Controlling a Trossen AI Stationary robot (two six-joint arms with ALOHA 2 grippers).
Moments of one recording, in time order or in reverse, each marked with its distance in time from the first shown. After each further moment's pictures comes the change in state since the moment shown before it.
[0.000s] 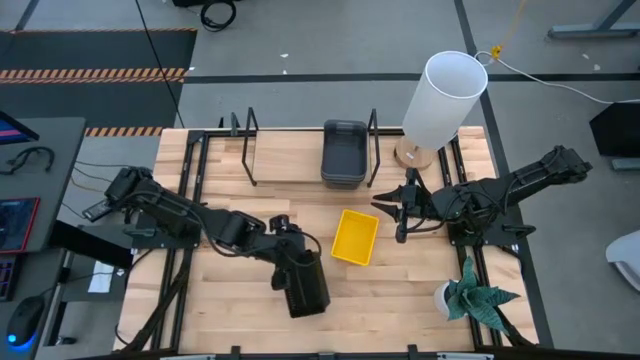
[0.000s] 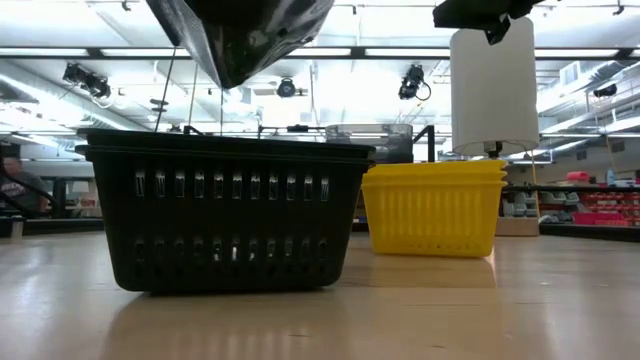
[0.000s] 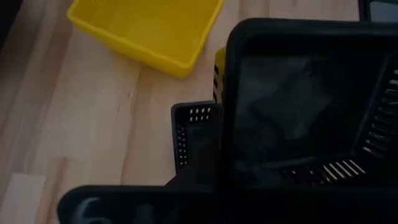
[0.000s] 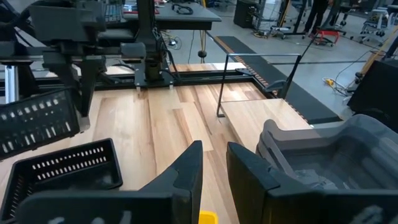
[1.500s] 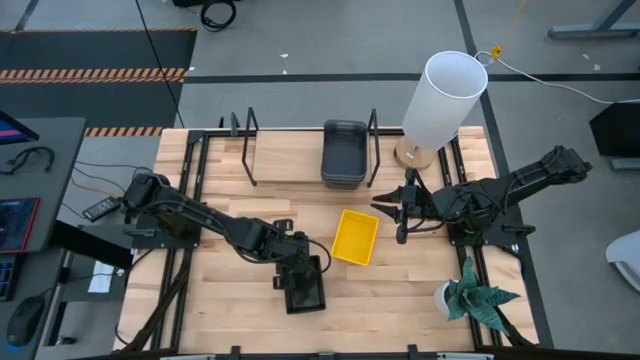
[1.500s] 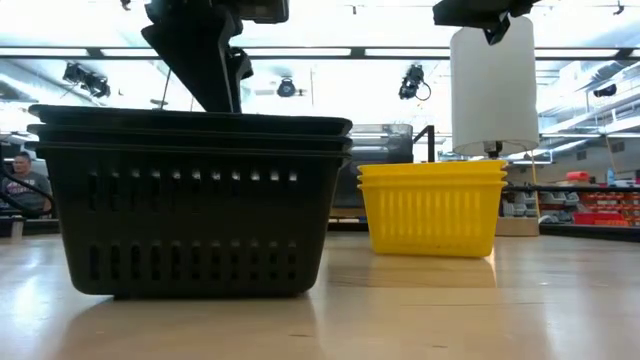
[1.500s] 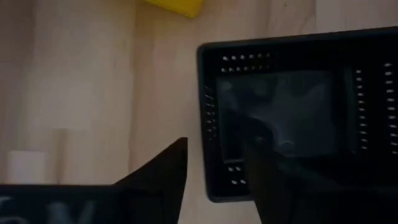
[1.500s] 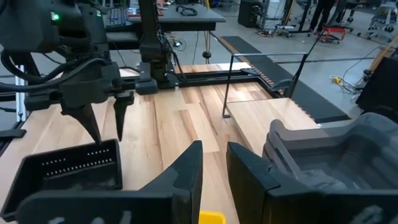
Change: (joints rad) left arm 0.022 0.141 -0.001 -0.085 0.047 0.077; right arm 0.001 0.000 0.000 0.006 -0.019 0.023
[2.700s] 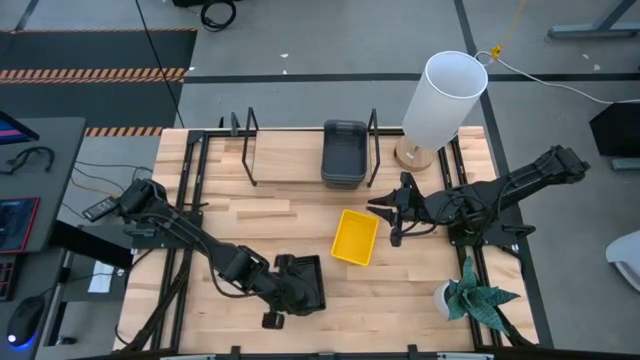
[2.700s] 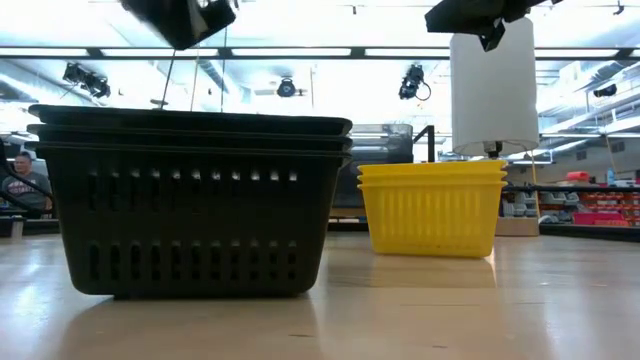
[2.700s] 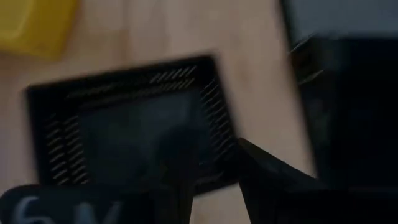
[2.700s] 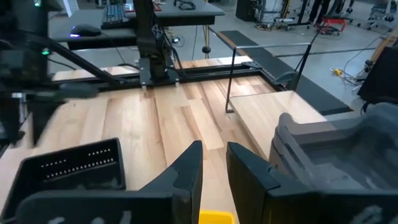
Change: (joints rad) left arm -0.203 -0.002 0.000 0.208 0.064 -0.069; right arm 0.004 0.064 0.000 0.039 0.010 0.043
